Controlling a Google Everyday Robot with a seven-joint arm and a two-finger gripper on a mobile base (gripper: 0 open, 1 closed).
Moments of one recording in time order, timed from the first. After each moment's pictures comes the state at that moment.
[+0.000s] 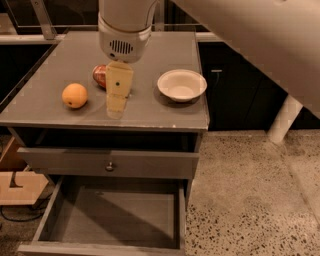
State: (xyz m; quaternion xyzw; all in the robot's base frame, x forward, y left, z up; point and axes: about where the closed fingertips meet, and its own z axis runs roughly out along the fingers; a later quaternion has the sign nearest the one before) arm 0.529 0.067 0.969 -0.67 0.72 -0.01 0.18
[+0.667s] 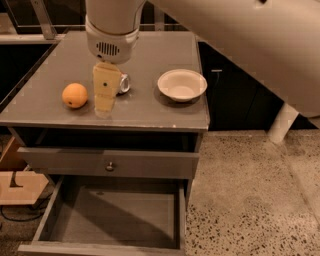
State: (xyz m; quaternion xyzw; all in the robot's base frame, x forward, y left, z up) arm 0.537 0.083 0.967 -0.66 0.73 -0.02 0.19
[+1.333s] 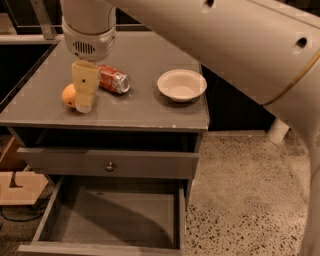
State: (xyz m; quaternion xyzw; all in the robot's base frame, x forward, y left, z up) arm 0.560 0.129 0.963 -0.65 0.73 -0.03 0.21
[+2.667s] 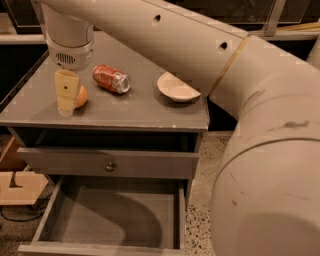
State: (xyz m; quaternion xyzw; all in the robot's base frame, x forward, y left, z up) arm 0.591 0.190 0.921 -0.67 0.72 0.01 0.19
